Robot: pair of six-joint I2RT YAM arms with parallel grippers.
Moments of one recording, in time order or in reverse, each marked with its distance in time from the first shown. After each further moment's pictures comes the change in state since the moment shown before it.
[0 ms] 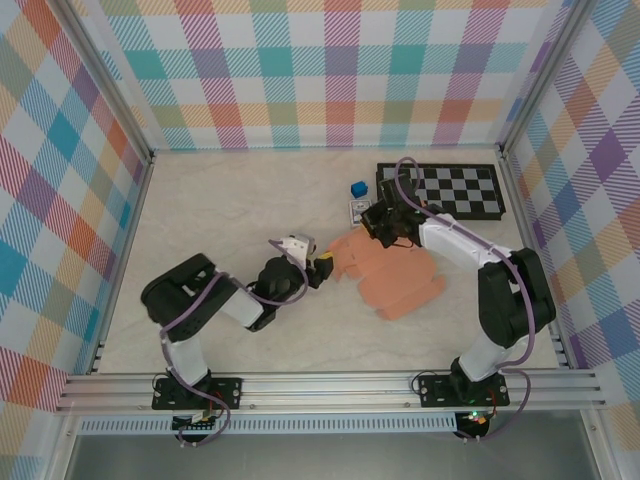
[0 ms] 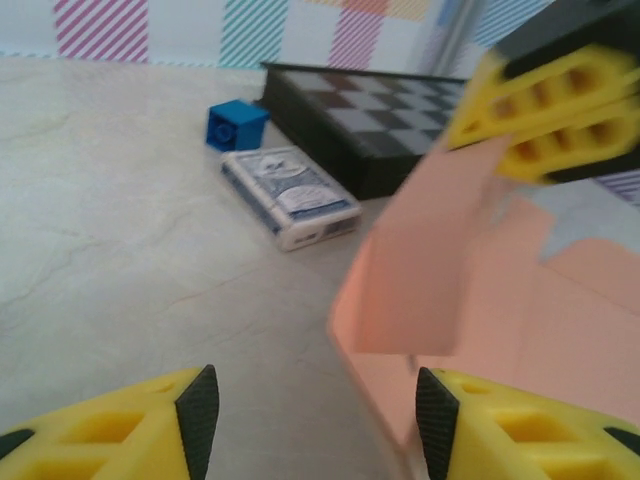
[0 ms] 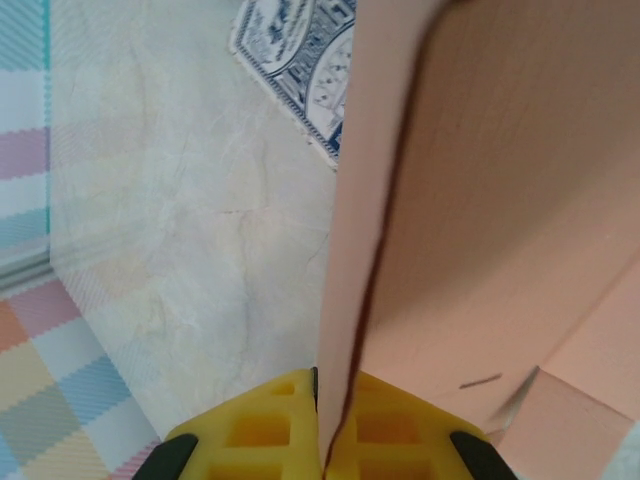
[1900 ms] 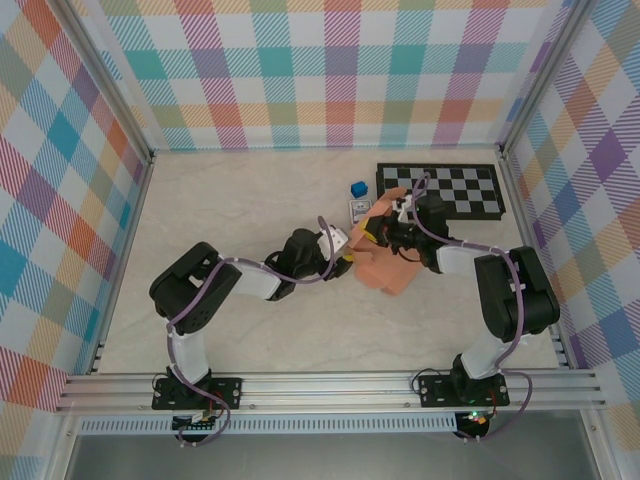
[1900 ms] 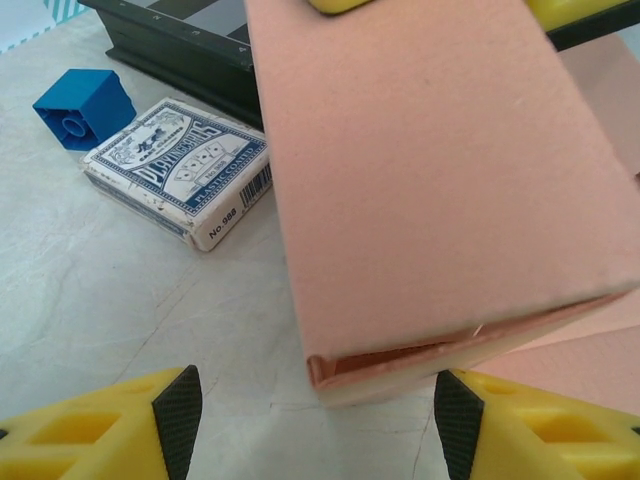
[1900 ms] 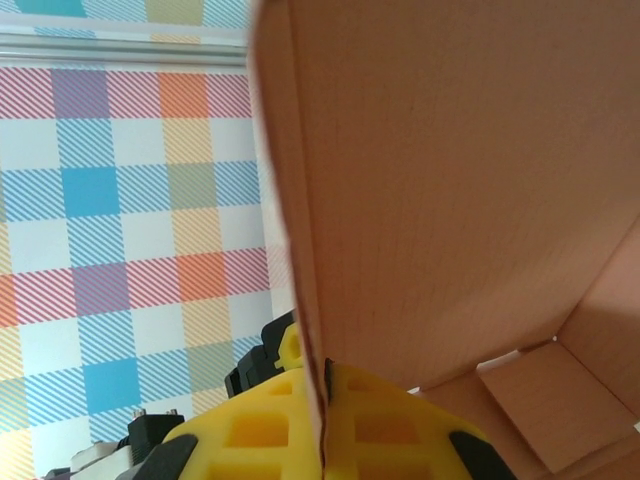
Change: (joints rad) left arm 0.021 0.130 0.363 -0.505 0.170 0.452; right arm -0.169 0.019 -0.381 0.791 -0.599 -0.194
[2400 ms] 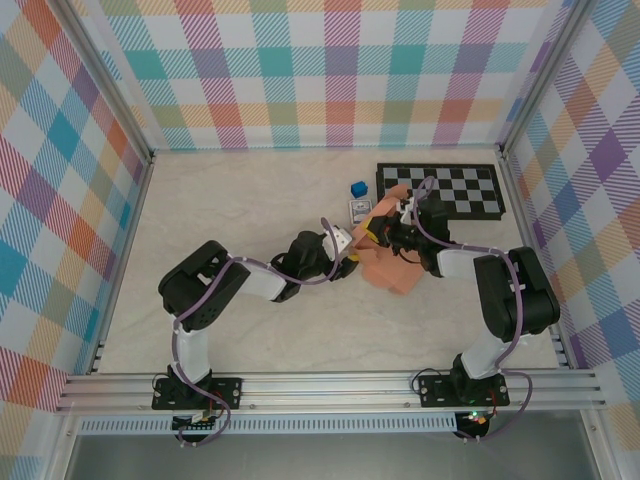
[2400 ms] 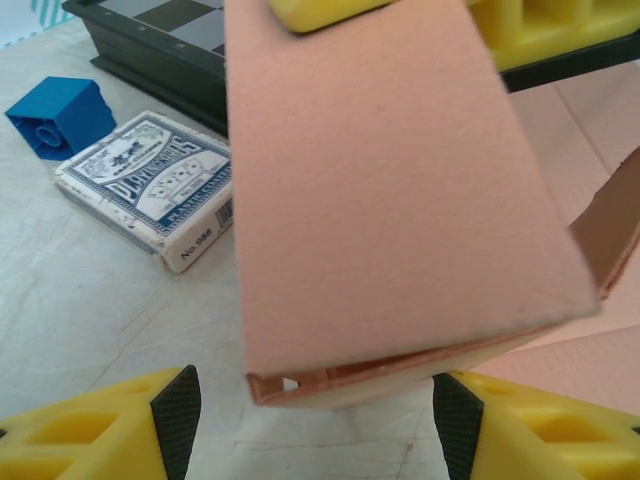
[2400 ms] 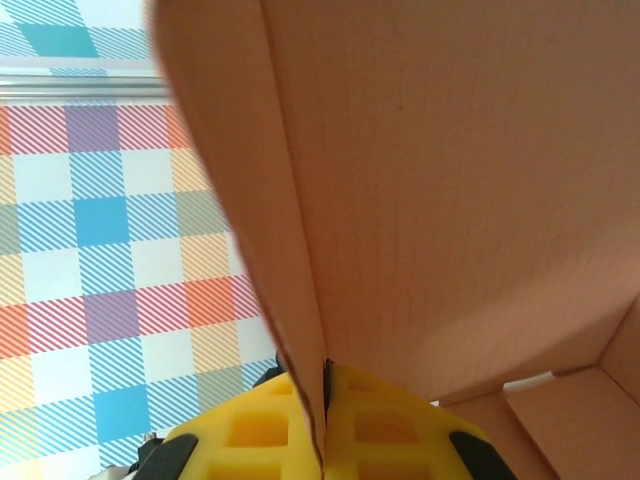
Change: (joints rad) left arm -0.023 0.047 0.013 0.070 0.016 -0.059; right arm -0.004 0.003 -0.034 0.082 0.038 0.072
